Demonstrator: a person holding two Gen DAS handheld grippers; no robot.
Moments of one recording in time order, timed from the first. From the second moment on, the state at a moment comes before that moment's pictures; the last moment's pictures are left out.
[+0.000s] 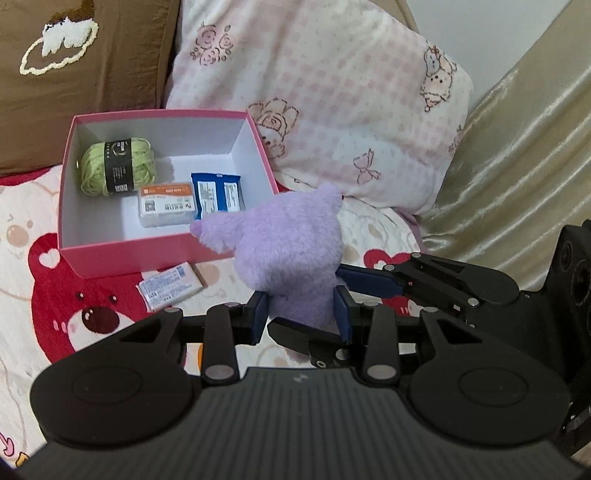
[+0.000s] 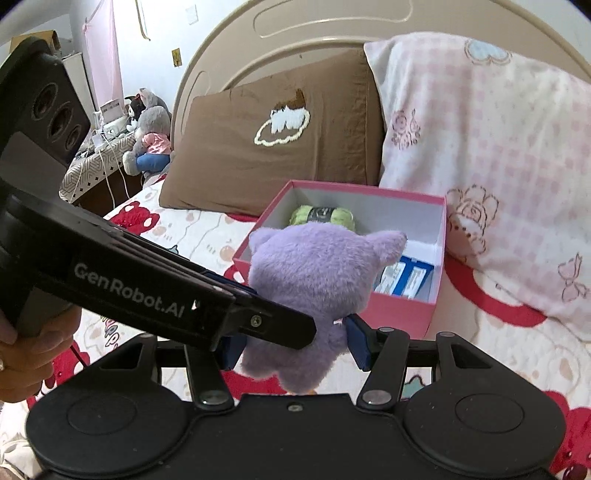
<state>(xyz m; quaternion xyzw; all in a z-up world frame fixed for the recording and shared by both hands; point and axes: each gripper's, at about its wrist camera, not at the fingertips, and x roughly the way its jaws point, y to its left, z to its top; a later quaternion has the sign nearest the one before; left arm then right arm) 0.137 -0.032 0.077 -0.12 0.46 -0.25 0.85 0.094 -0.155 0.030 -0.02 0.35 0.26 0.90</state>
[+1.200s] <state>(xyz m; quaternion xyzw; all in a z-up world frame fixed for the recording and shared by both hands) 0.292 -0.019 -0.006 -0.22 0.47 -0.18 0.84 0.259 -0.151 -0.028 0.03 0.41 0.21 0.89</state>
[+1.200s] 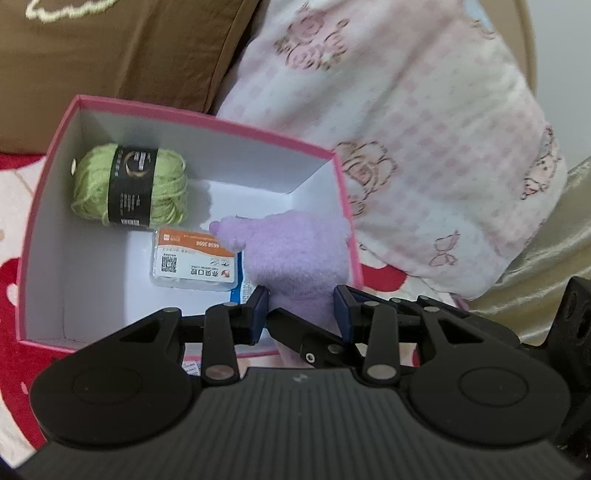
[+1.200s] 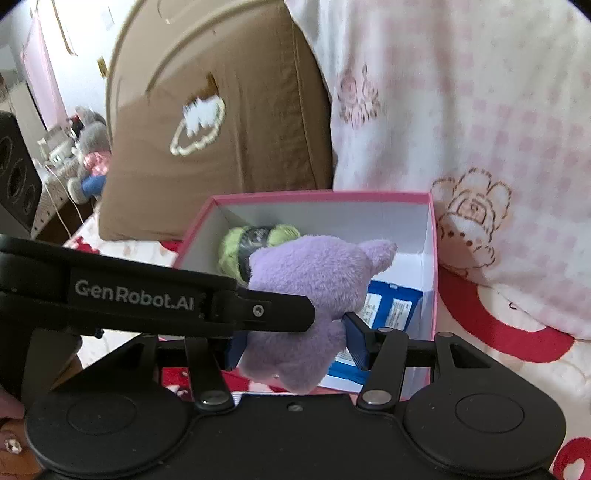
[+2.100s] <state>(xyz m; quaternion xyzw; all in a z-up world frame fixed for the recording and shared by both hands) 0.335 -0.023 -0.075 -0.23 0.49 -0.16 0.83 0.298 -0.130 -0.088 -0.08 0.42 0.18 0.89</state>
